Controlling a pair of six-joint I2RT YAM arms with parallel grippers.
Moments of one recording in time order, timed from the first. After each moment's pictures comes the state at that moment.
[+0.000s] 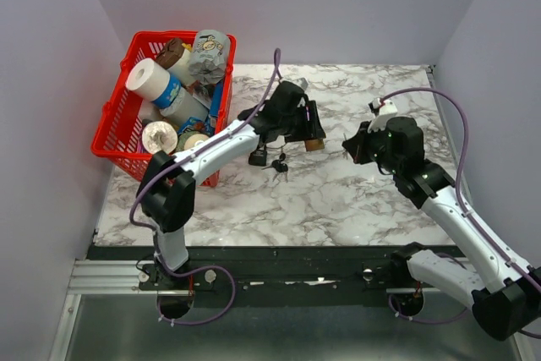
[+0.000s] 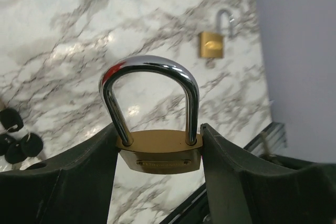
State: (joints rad) left arm -0.72 1.76 1.50 -0.30 0.15 -0.76; right arm 0.45 0.95 0.86 -0.31 -0.06 0.22
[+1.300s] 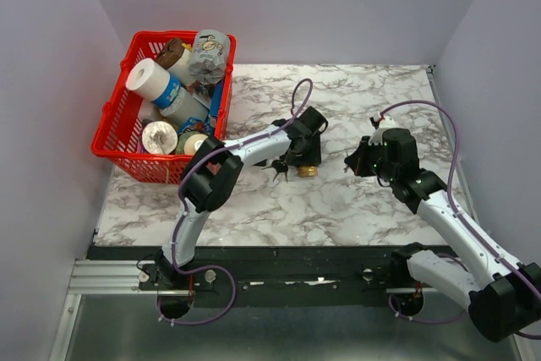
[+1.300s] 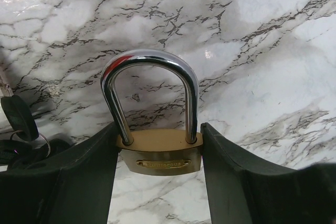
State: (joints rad) left arm -0.79 2.17 1.67 -0.57 -0.03 -0.77; right arm 0.37 0.95 0.71 -0.31 -0.09 0.32
